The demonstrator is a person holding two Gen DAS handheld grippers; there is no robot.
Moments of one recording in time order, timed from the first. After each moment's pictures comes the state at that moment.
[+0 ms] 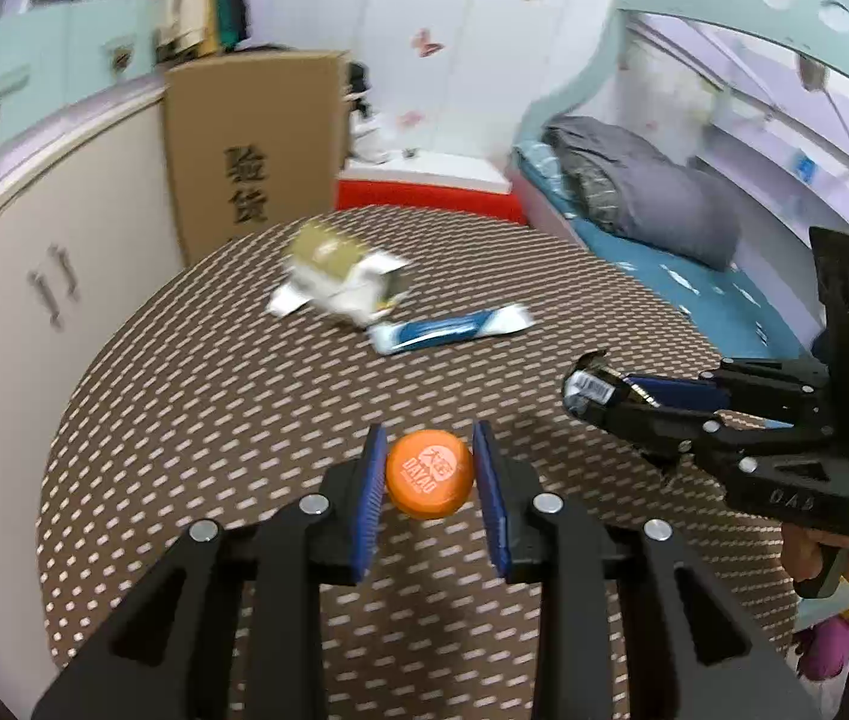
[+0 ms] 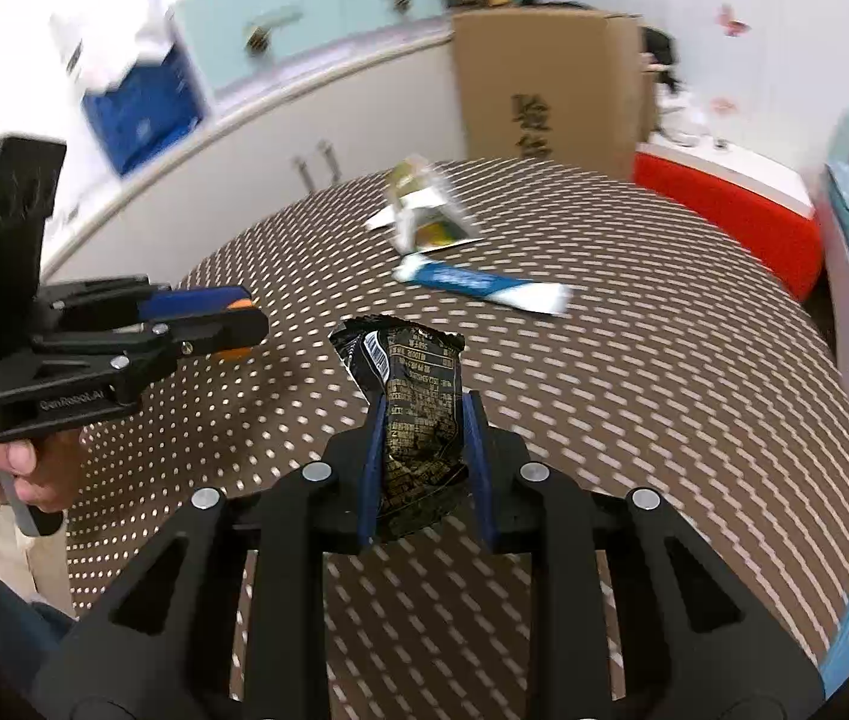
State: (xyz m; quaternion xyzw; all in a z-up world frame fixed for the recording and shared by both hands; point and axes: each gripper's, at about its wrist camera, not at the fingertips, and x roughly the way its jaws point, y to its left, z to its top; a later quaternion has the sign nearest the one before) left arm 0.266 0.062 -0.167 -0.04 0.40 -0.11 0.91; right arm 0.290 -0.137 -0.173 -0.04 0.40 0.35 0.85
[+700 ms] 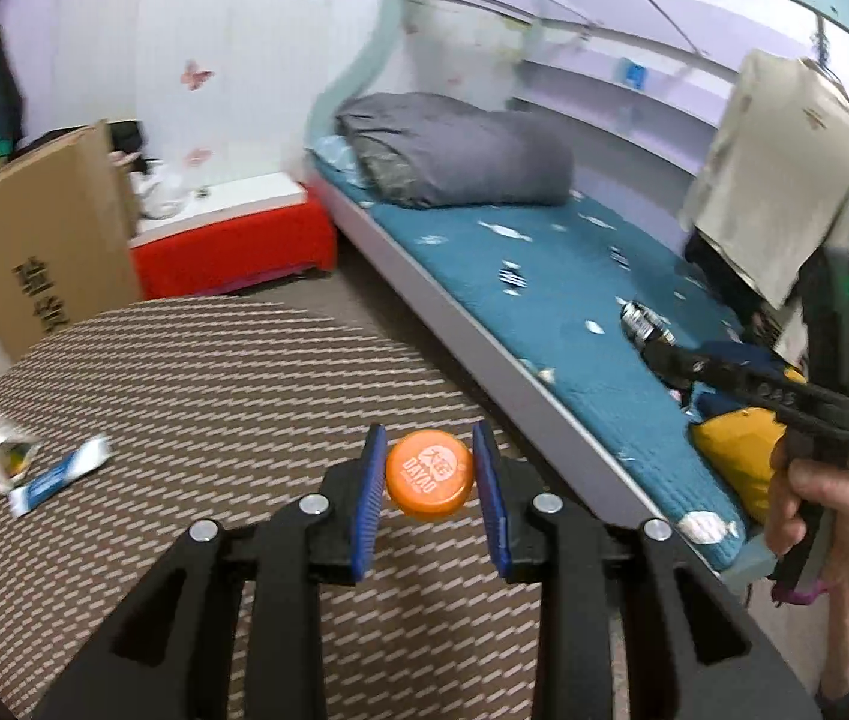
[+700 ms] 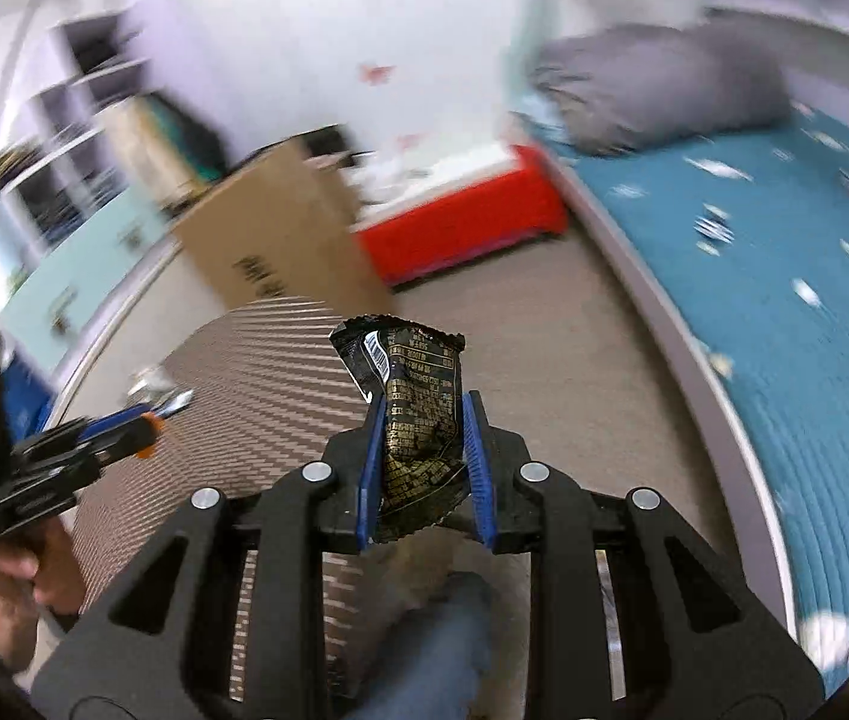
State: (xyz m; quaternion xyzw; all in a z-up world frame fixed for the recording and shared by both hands) left arm 0.282 -0.191 -0.137 0.04 0.38 -0.30 0.87; right arm 0.222 -0.458 -0.180 0.22 0.34 0.06 0.91
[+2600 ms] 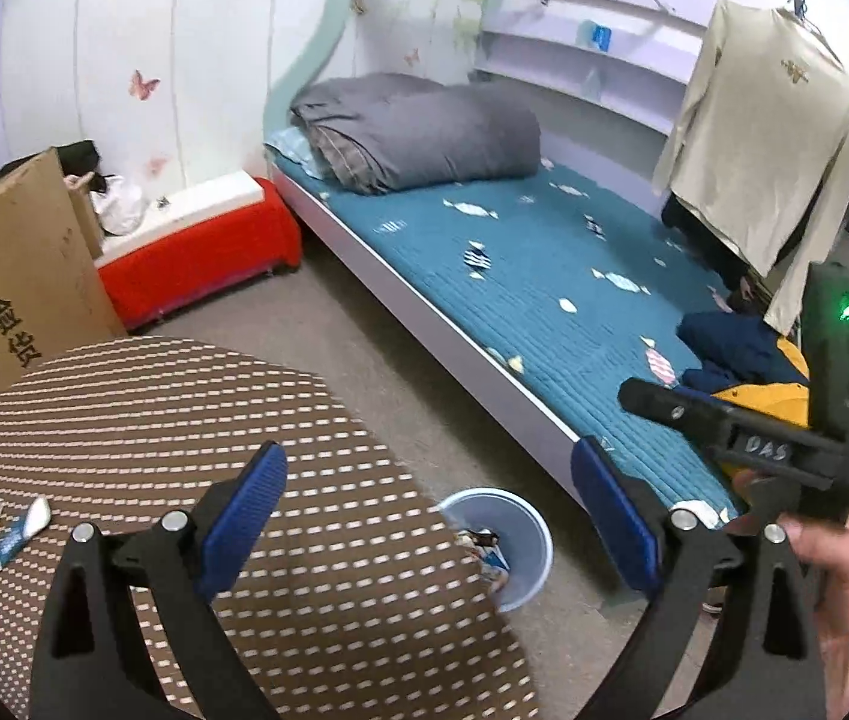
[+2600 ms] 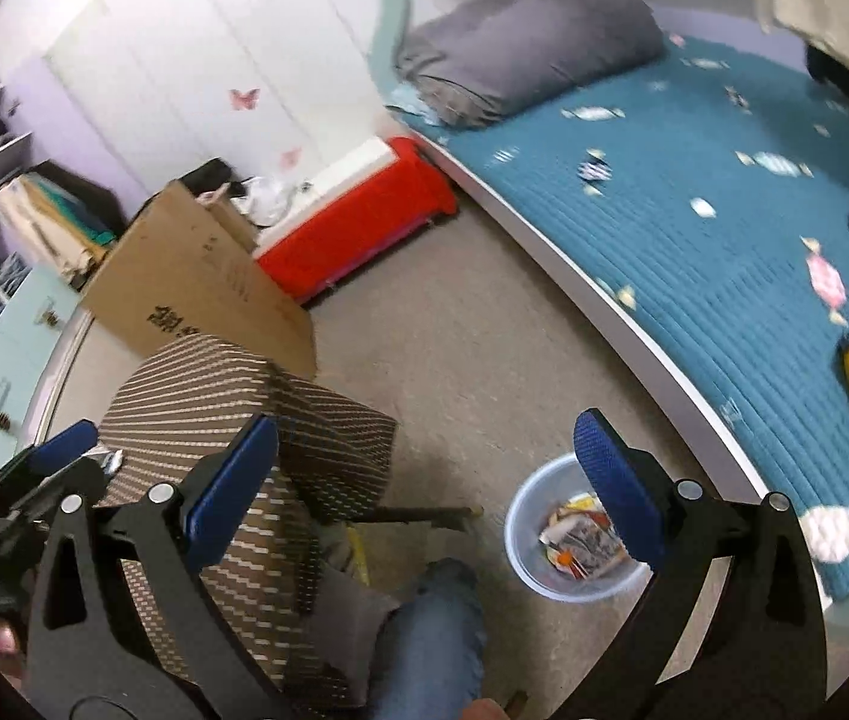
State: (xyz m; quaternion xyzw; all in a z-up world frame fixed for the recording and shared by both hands) left arm 0.287 -0.242 -0.127 0.08 0.39 -0.31 0.86; right arm 0.208 -0.477 -0.178 0.27 0.36 -0.05 0.89
